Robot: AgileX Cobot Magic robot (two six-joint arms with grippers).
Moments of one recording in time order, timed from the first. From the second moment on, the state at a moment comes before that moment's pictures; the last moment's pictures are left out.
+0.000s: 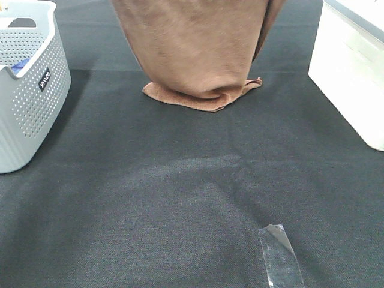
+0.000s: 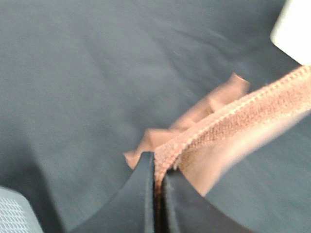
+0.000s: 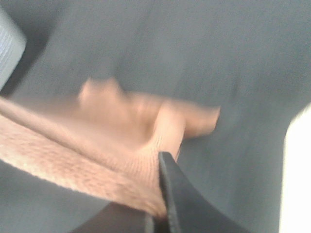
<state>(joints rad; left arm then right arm) -0.32 1.98 -2.29 -0.18 1.21 0.18 0.22 1.88 -2.17 0.16 1.22 -0.14</state>
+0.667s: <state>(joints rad) -0.39 1.34 -1.35 -0.30 1.16 0.06 0.23 1.33 -1.34 0.27 1.22 -0.14</state>
